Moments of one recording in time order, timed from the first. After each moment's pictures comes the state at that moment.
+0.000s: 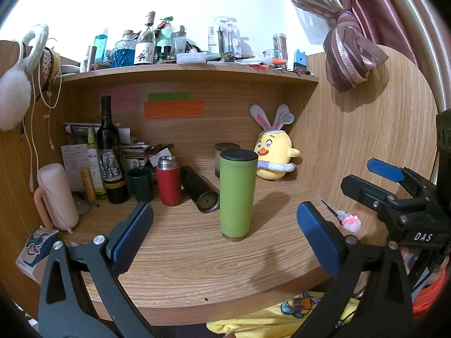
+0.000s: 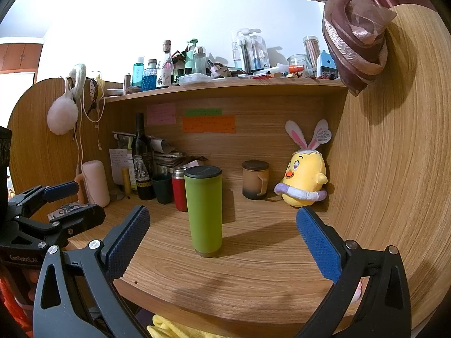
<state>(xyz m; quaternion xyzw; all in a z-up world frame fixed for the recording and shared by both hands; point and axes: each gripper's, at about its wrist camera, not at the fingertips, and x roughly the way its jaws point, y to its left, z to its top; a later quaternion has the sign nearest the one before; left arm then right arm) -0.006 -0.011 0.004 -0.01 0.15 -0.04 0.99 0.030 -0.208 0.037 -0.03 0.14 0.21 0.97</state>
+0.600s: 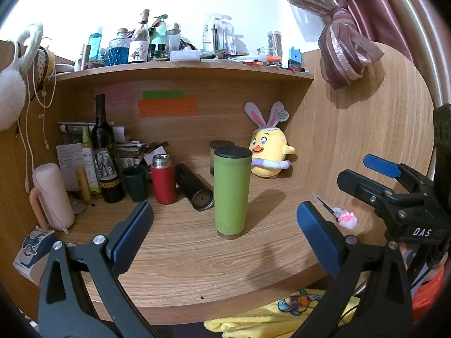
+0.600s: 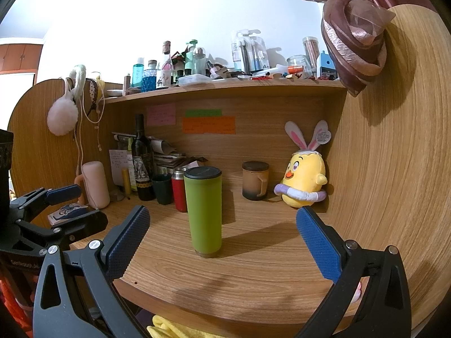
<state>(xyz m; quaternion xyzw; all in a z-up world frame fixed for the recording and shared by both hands) -0.006 -0.019 0.003 -0.01 0.15 -0.05 0.99 0.030 -0.208 0.038 -0.03 0.13 0.21 0.97</state>
